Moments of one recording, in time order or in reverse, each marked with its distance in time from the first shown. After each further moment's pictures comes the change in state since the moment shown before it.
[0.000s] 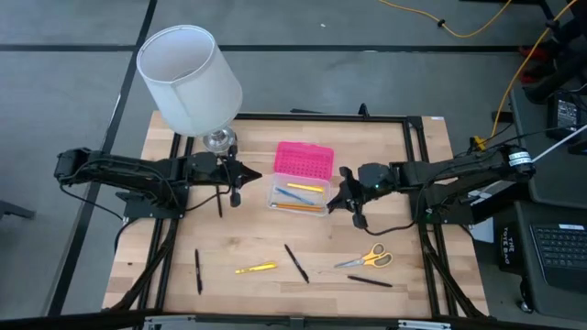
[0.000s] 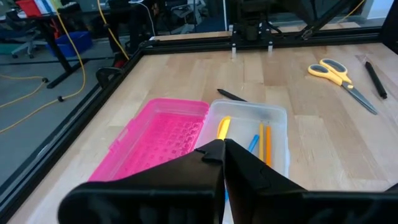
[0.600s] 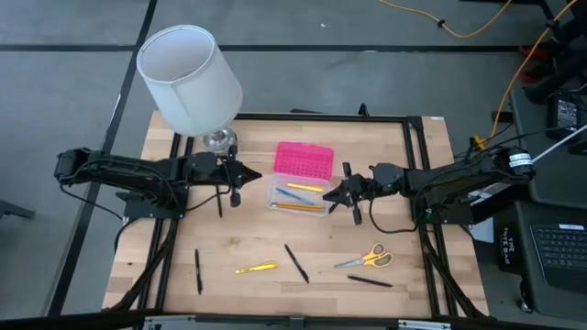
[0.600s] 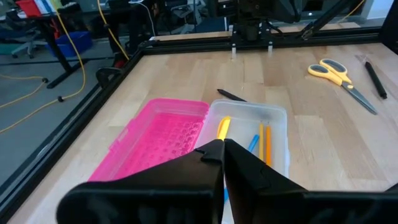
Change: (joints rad) left arm 0.000 0.000 0.000 0.000 0.000 0.000; right arm -0.074 0.001 -0.339 0.740 0.003 -0.003
